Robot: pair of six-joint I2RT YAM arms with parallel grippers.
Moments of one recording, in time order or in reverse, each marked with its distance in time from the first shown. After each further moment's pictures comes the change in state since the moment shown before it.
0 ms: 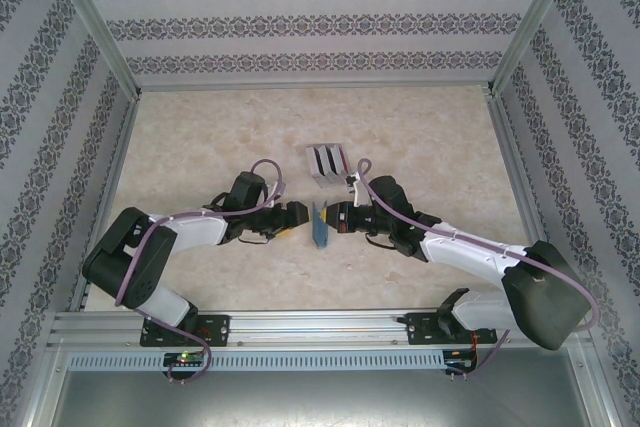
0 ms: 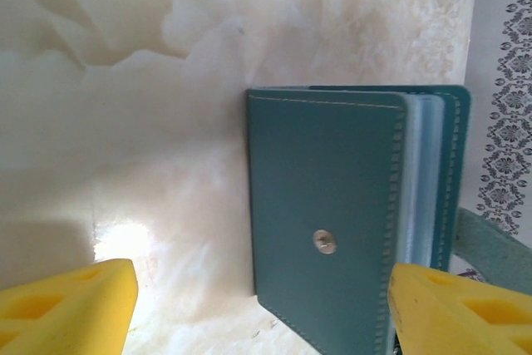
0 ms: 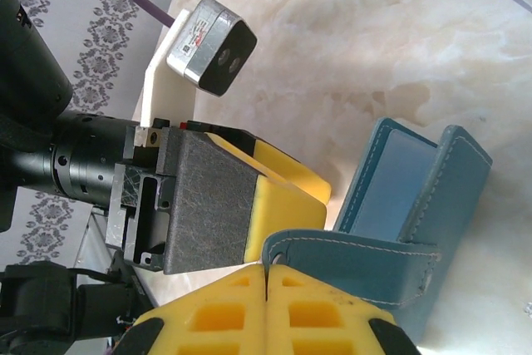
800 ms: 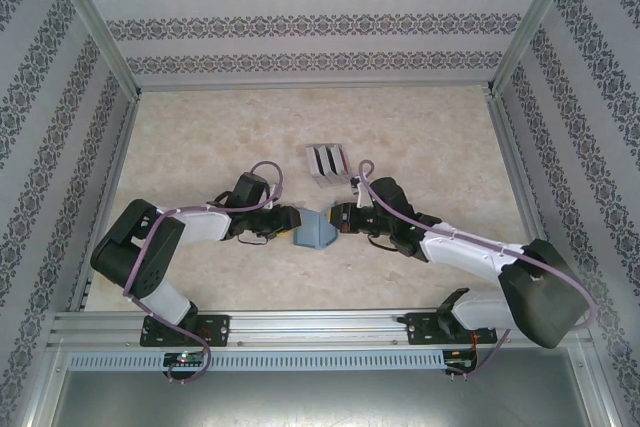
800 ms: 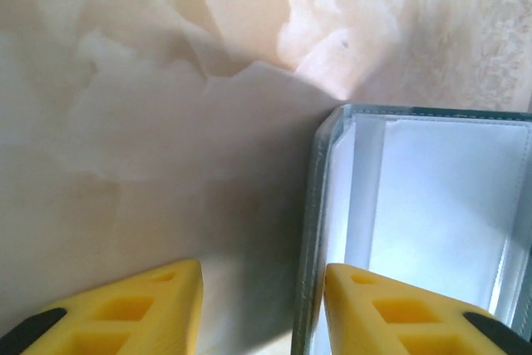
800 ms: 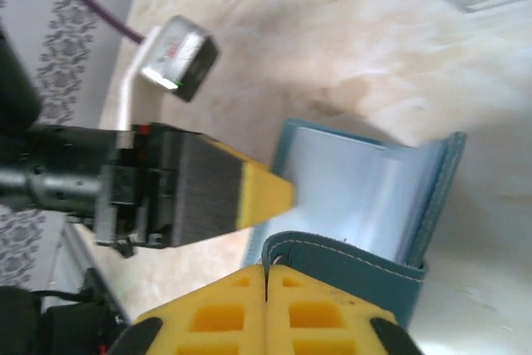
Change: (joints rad) left arm 0.013 0.069 0.032 -0.087 -0.077 0.021; right arm -0.037 -0.004 -0.020 -0.069 0.080 0.007
